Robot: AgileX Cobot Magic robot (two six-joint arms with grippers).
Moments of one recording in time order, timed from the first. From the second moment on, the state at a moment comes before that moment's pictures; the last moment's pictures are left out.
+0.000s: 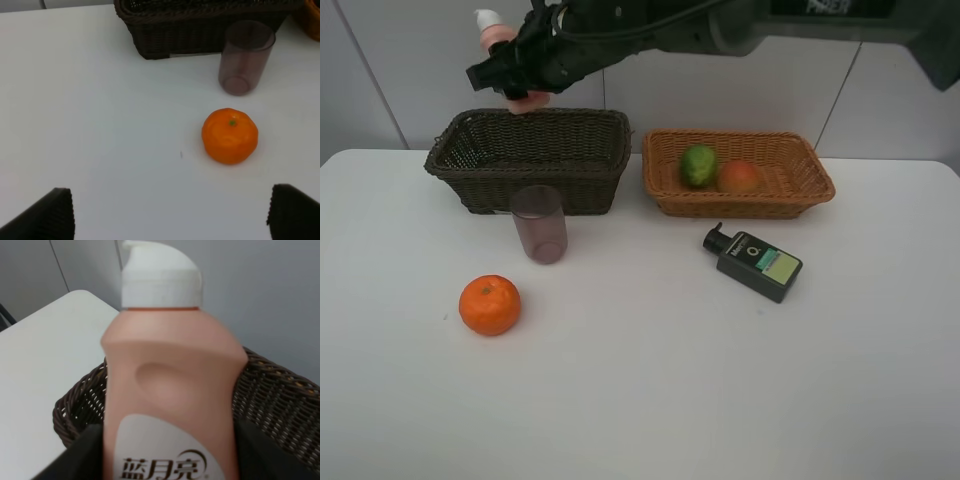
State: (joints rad) left arm -0.11 -0.01 -0.51 0.03 1.06 -0.04; right arm 0.75 2.20 -1.89 0.02 0.27 -0.03
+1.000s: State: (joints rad) left arm -0.11 -0.01 -0.51 0.03 1.06 -0.04; right arm 0.73 2.38 -1.89 0.02 -0.05 -0.02
